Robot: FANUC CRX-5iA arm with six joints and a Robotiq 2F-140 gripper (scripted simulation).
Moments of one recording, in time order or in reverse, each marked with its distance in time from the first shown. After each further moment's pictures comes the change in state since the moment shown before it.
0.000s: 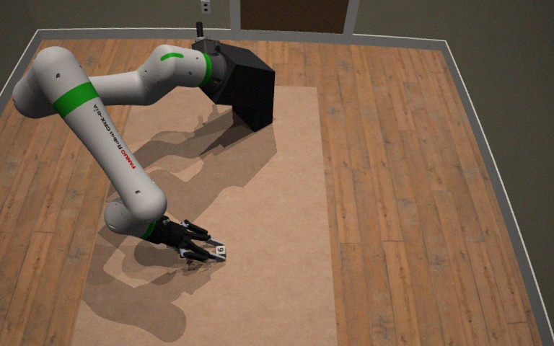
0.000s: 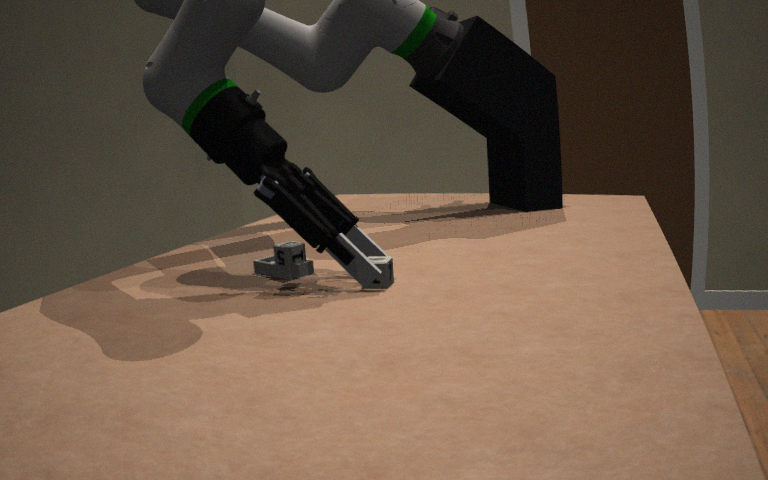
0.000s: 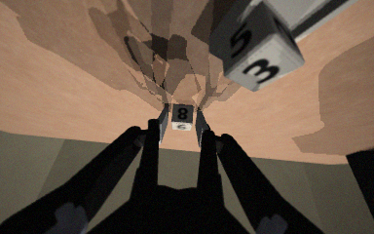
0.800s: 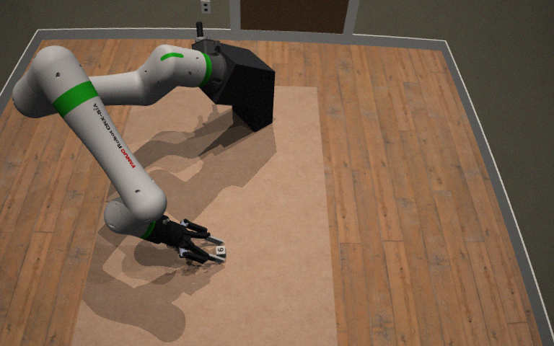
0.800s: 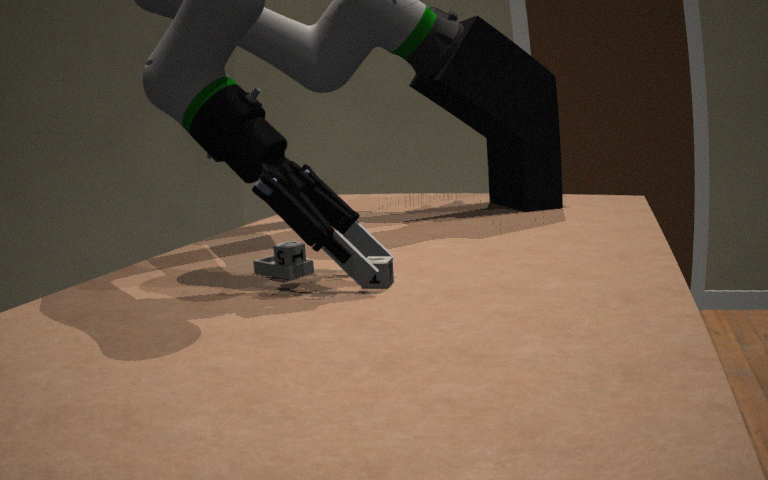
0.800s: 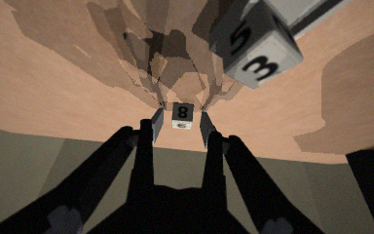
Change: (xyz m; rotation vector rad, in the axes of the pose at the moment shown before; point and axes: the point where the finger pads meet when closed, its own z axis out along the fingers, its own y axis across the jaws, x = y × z) arm -0.002 0.000 -0.002 0.000 0.000 0.000
